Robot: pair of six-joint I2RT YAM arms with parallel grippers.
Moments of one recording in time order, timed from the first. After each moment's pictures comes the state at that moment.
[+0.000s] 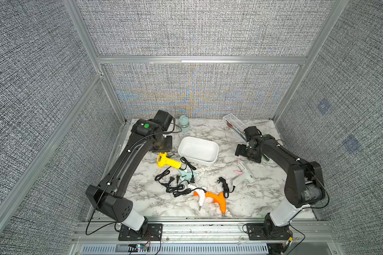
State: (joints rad) left arm -0.47 1.60 1.88 -1.44 -0.10 -0.42; right arm 0.19 1.68 1.27 -0.85 0.10 0.53
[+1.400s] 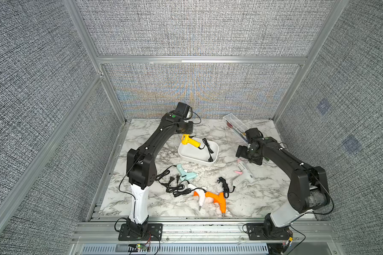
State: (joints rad) left arm -0.48 2.08 1.99 -0.88 0.06 -0.27; right arm 0.20 1.62 1.21 -0.83 0.10 0.55
